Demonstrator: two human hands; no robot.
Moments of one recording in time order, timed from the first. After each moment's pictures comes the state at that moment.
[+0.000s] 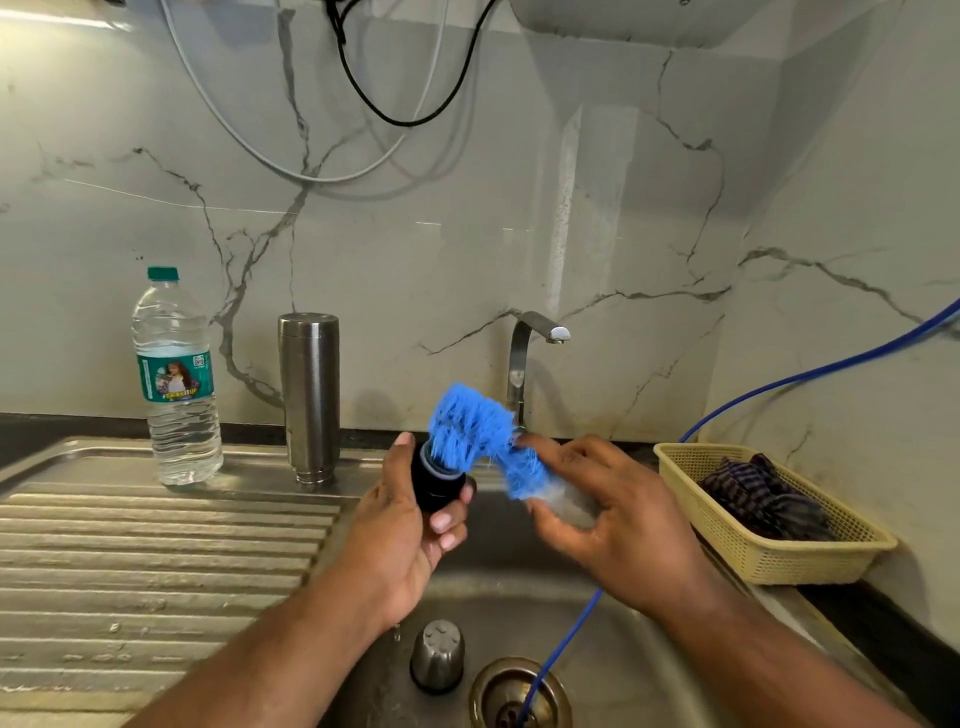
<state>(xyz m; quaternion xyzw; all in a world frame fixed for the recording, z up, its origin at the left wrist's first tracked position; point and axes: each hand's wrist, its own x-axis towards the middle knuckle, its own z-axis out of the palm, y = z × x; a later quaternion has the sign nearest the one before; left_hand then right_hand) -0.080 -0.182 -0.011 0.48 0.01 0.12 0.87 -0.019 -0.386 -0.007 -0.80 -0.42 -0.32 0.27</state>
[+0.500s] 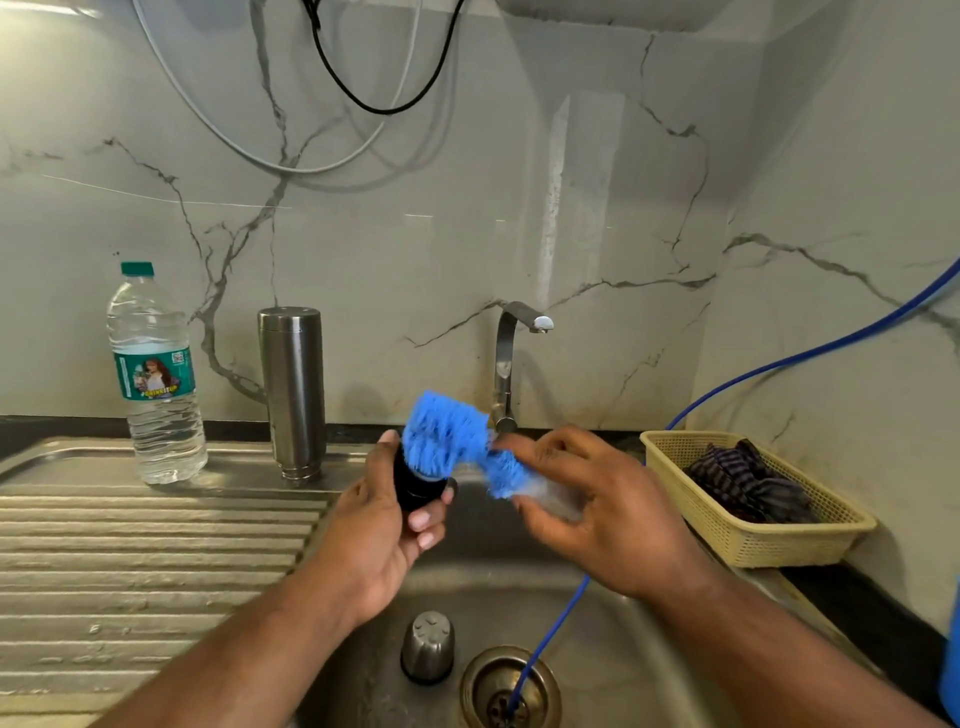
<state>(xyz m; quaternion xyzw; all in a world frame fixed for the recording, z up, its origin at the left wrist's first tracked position) -0.078 -0.179 -0.017 0.48 0.03 0.11 0.87 -0.019 -0.392 -0.002 -0.83 -0.42 -0.29 0.23</state>
